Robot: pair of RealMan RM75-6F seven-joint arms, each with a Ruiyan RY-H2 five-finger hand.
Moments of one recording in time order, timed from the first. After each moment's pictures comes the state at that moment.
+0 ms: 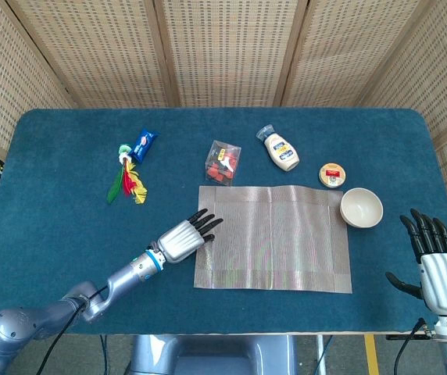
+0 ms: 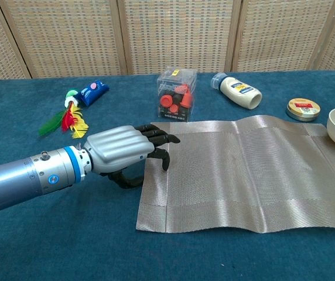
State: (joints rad) left arm -0.86 -1.90 0.02 -0.84 1.70 0.97 0.00; right arm 0.09 -1.10 0.07 -1.67 -1.56 1.58 0.02
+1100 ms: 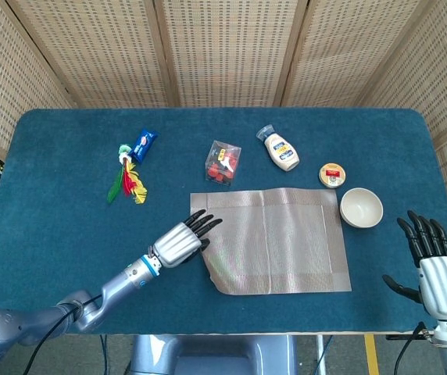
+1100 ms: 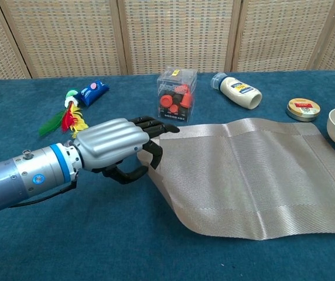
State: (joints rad) left arm -0.82 -1.82 0.03 -1.03 1.67 1.07 0.04; right arm 0.08 -1.09 0.06 -1.69 -1.62 1.61 0.03
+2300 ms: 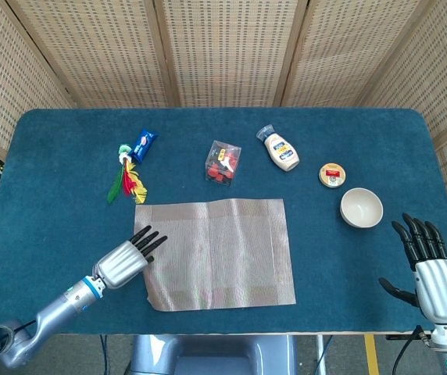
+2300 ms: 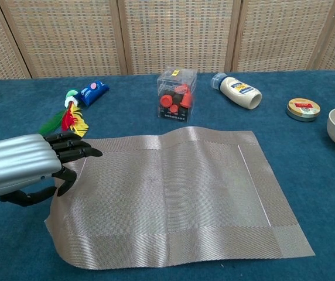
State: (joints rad) left arm -0.63 -1.47 0.17 -1.34 1.68 1.09 0.37; right arm 0.07 -1.09 0.06 -1.71 -1.65 1.62 0.02
